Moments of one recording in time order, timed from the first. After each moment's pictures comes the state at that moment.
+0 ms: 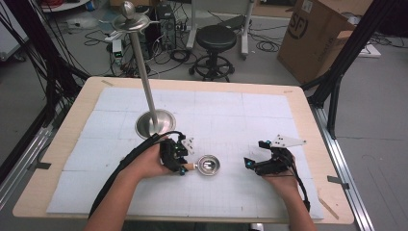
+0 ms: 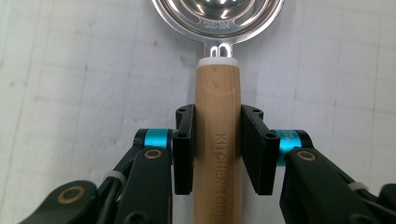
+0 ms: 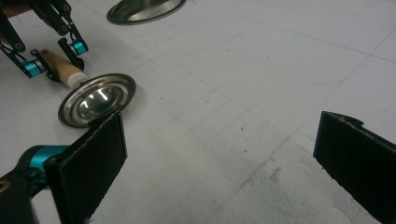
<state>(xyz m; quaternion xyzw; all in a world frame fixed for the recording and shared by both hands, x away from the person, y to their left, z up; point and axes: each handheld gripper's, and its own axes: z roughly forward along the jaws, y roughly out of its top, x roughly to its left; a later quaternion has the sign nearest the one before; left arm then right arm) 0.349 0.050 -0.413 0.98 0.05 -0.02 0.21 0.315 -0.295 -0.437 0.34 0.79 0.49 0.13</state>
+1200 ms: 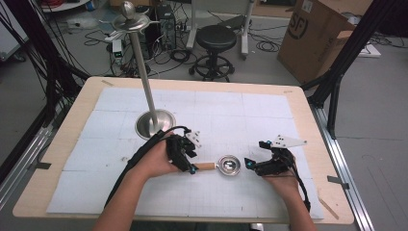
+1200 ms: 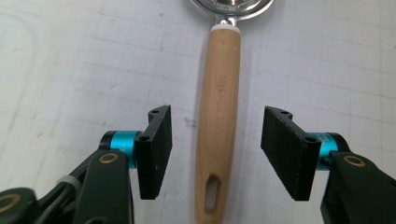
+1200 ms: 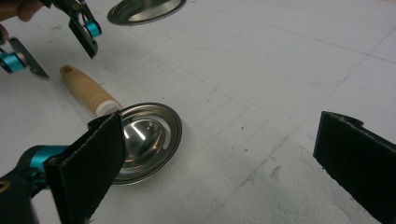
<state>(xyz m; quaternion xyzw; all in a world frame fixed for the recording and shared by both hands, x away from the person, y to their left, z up) 0.349 0.054 -0.397 0.95 0.09 -0.01 0.30 0.313 -0.295 -0.436 0.34 0.79 0.49 0.13</state>
